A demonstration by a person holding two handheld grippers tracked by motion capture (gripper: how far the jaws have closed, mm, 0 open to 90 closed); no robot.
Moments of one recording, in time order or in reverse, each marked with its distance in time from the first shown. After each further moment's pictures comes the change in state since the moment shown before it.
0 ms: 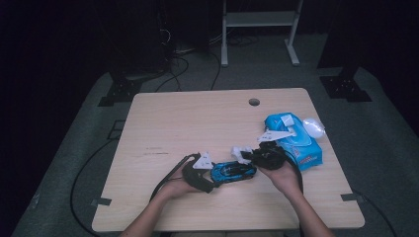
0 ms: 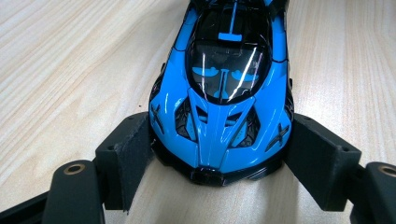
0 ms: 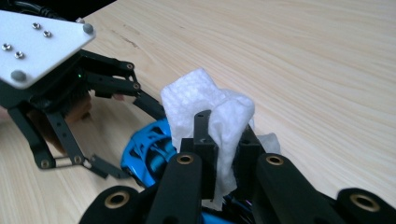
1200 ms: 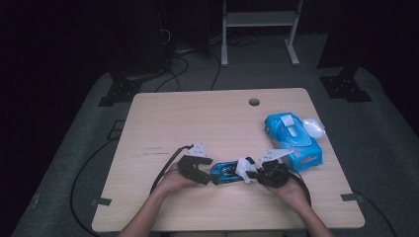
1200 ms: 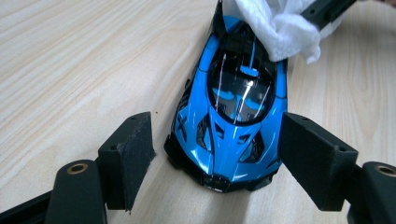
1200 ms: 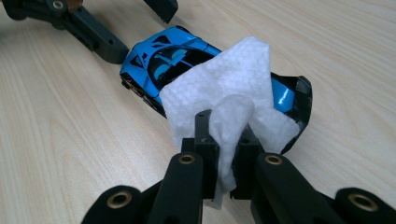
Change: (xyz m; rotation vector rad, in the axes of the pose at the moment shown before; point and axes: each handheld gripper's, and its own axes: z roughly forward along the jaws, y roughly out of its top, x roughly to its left) left arm 0.021 0.007 -0.015 -0.051 -0.079 -0.195; right arm 0.004 -0.051 0.008 0.127 0.036 -0.073
